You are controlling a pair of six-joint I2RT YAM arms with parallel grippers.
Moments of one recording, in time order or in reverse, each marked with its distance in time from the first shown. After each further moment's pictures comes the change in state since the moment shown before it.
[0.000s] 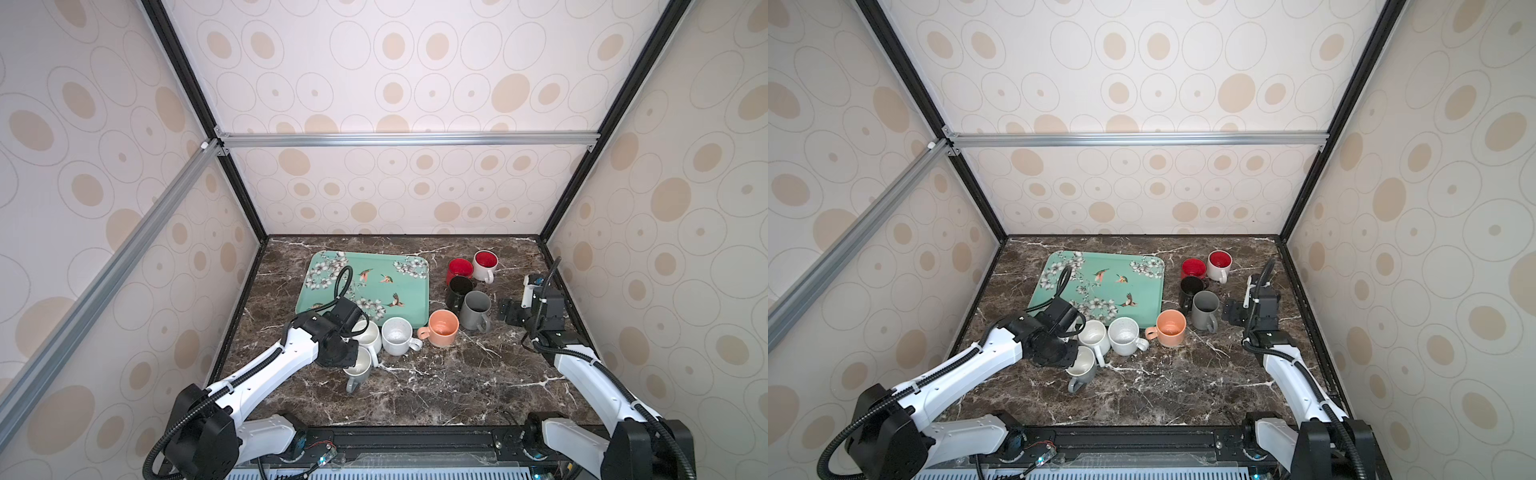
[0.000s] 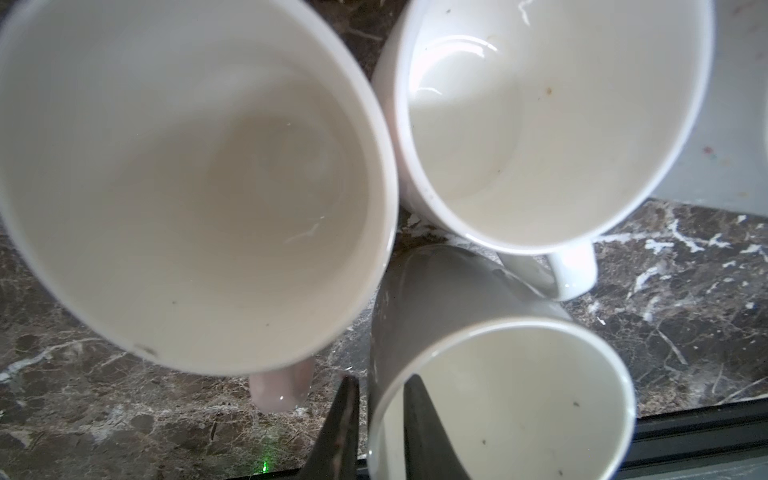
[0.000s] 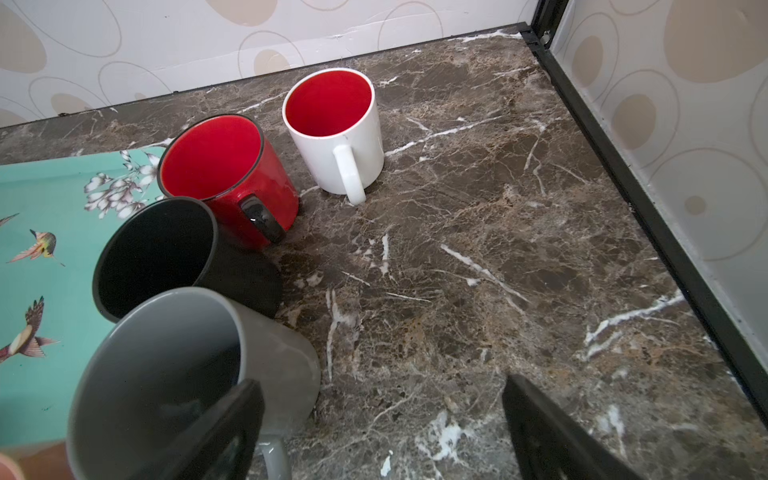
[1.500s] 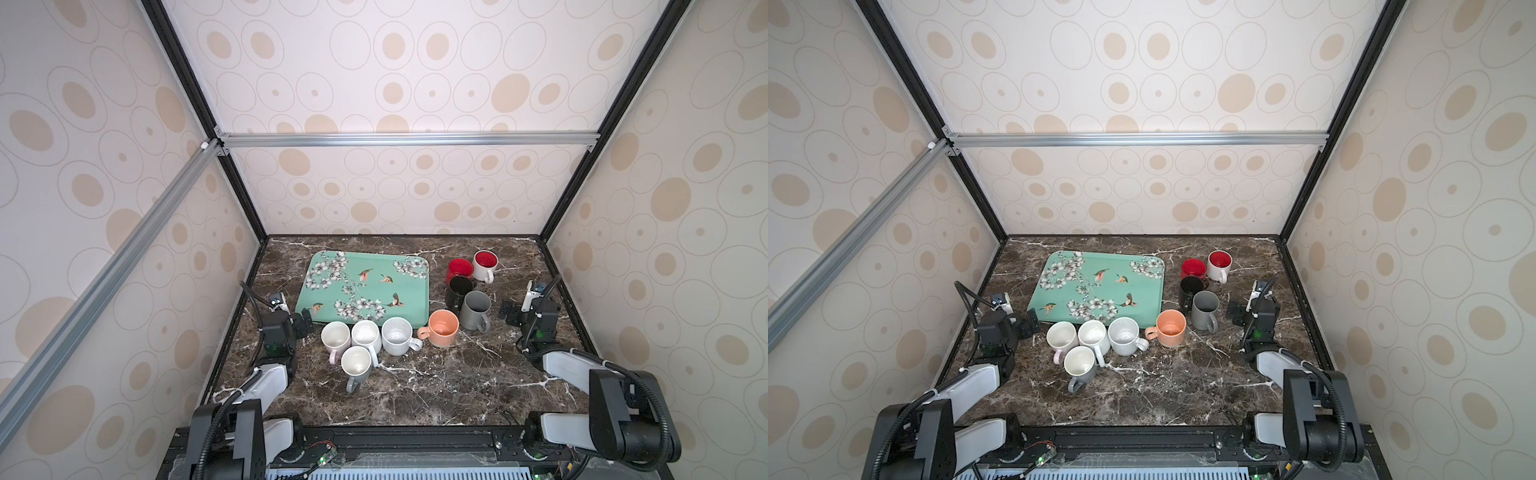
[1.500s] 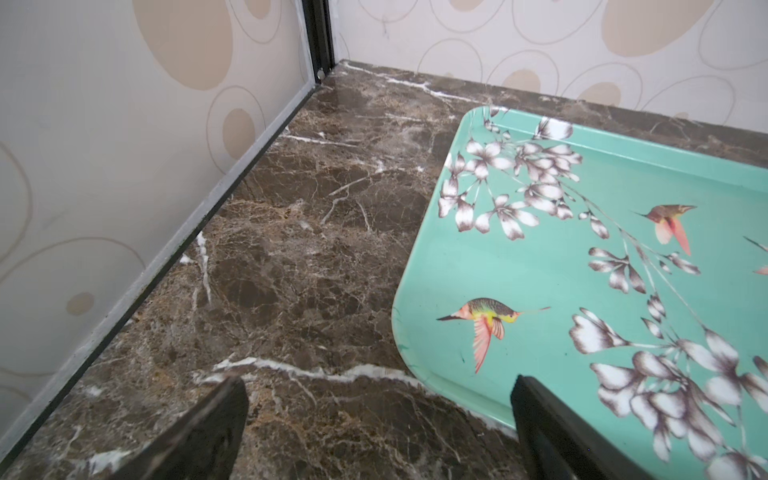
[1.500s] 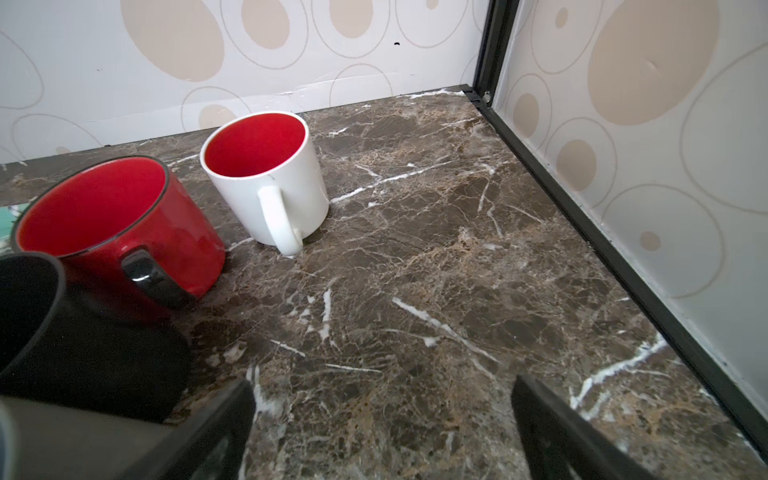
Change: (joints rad) left arm 0.687 -0.052 -0.613 1.470 -0.127 0.365; right arm -0.058 0.230 -0.205 0.628 0.060 -0.053
